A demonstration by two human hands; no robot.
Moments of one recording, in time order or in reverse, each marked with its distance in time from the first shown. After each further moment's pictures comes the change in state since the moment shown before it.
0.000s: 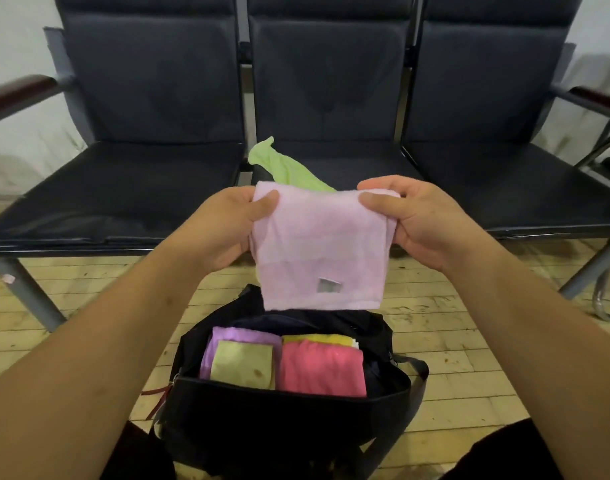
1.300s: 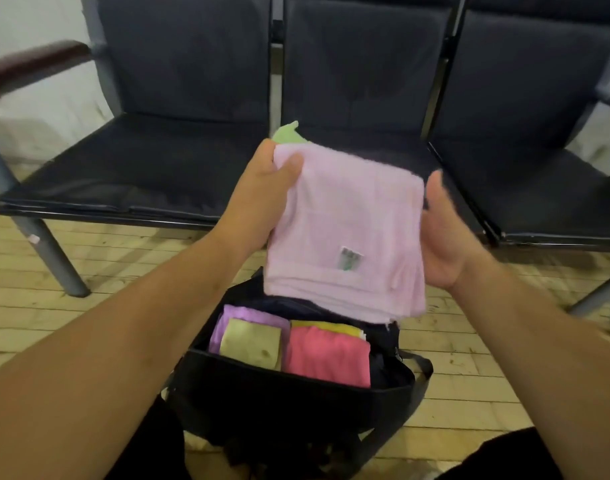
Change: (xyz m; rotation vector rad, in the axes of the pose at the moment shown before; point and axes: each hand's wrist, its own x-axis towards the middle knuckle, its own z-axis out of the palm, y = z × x) left_hand 0.007 -0.014 0.010 0.059 0.277 0.345; right_hand -0.008 0.028 0.011 0.460 -0.393 0.283
